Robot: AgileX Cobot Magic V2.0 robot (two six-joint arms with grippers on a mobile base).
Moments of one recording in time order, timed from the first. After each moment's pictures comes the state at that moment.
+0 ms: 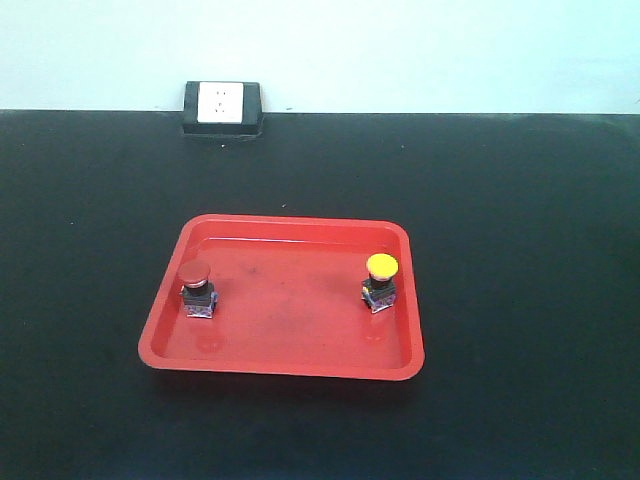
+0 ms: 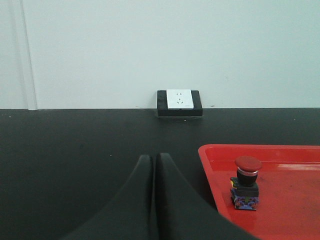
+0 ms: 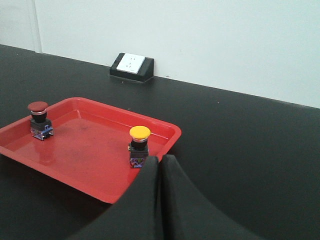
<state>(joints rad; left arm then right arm) -0.01 -0.01 0.02 0.06 0.05 -0.11 0.40 0.04 -0.26 -0.07 0.45 -0.01</state>
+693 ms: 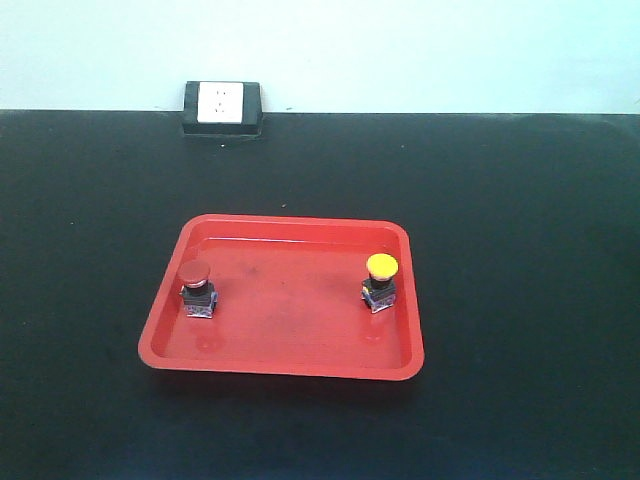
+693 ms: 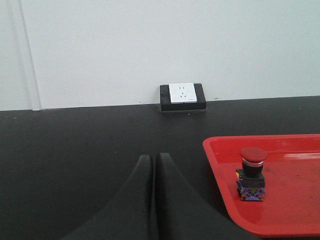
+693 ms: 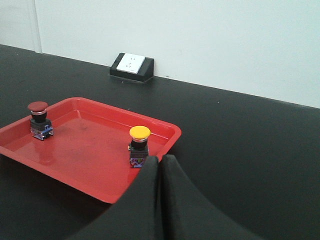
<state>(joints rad) -0.01 -0.01 0.02 0.06 0.06 -0.07 0.40 0.04 -0.26 -0.07 0.45 -0.01</state>
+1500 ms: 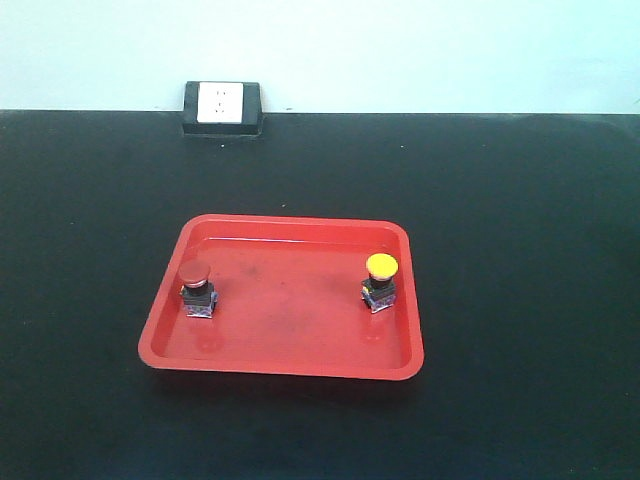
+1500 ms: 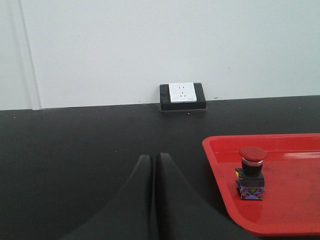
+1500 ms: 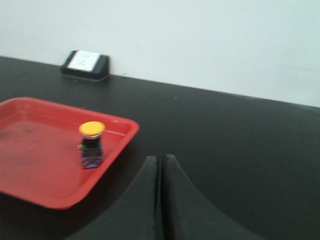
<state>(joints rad) -0.01 -0.01 0.02 0.06 0.07 -0.07 0.20 0.04 -0.10 -0.08 0.24 -0.02</state>
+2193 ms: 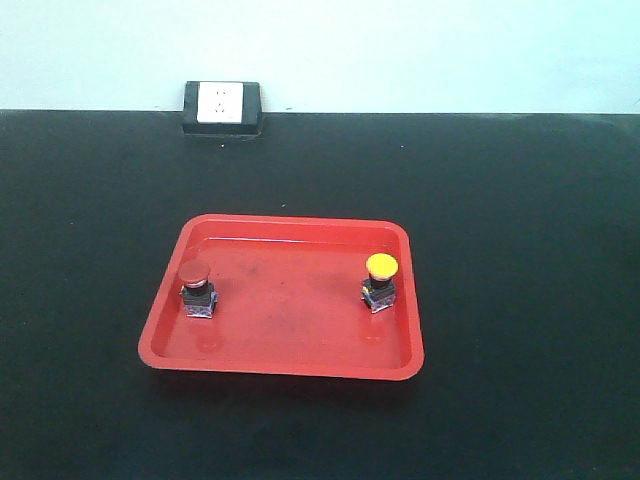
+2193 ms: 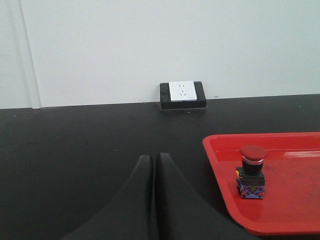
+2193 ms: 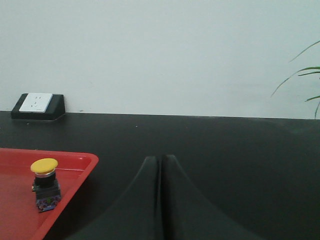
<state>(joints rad) -0.01 -0.01 0.02 0.06 0.07 -0.07 0.03 -0.01 0.03 -0.07 0.03 0.05</state>
